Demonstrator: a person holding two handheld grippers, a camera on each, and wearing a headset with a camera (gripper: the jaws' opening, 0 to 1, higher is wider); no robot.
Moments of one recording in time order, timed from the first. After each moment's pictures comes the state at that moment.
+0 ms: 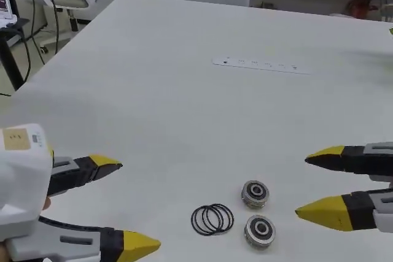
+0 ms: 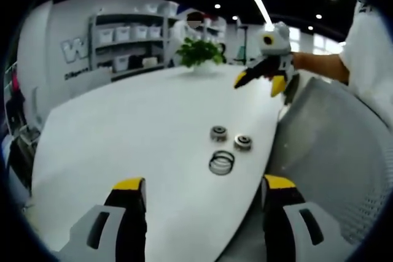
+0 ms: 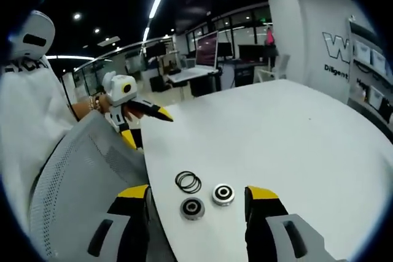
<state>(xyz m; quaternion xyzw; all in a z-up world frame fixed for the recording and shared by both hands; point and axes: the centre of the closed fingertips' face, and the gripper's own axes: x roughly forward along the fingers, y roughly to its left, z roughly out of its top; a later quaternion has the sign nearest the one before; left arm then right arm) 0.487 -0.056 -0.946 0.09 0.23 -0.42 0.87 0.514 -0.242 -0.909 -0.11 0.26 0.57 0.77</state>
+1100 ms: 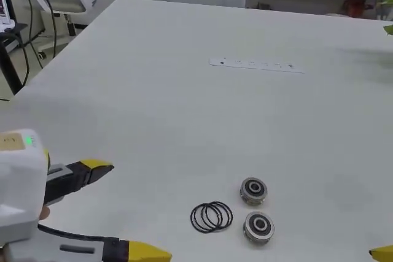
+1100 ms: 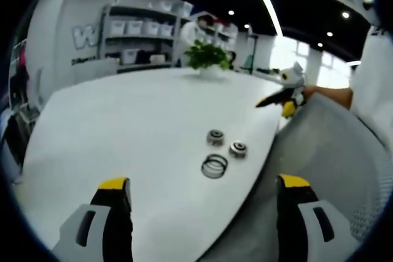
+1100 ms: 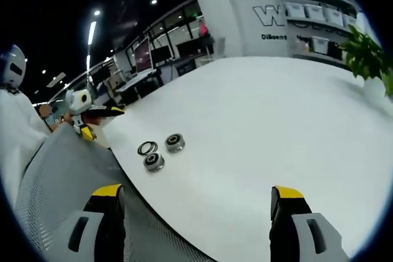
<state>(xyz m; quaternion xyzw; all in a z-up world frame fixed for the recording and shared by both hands) 0.480 -0.062 -0.946 0.03 0.25 -0.41 0.88 0.504 -0.348 -0.963 0.00 0.33 0.41 0.85</state>
